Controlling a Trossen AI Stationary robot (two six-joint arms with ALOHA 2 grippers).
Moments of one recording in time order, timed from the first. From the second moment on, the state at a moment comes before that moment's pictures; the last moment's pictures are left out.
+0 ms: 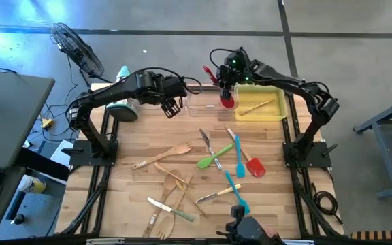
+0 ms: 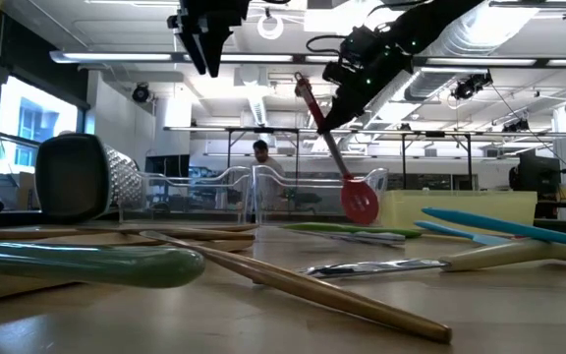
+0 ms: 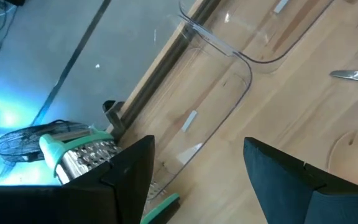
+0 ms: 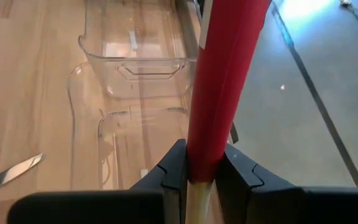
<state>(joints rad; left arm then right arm) 0.25 1.68 1.90 -1.48 -0.54 -0.32 -0.72 1.71 1.40 -0.42 -0.29 -0.50</state>
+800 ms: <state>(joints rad) 0.25 1.68 1.90 -1.47 -0.53 -0.33 -0.71 1.80 1.49 -0.56 -0.29 -0.47</state>
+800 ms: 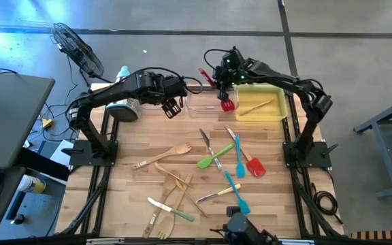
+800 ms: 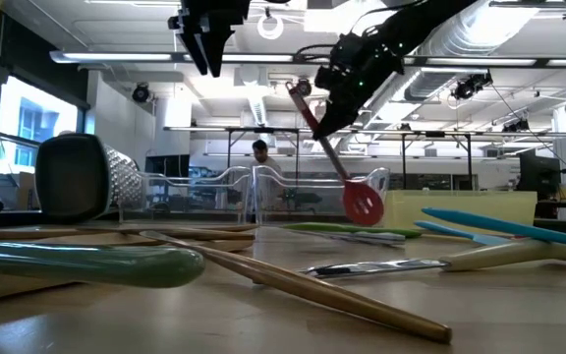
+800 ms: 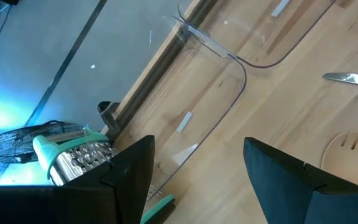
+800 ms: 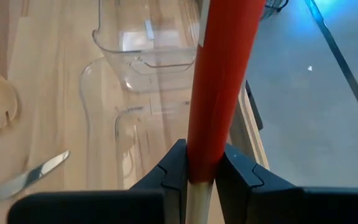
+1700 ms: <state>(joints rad) 0.25 1.68 1.90 -1.47 -0.52 -0.33 -0.73 2.00 1.49 -0.35 -0.32 -0.46</state>
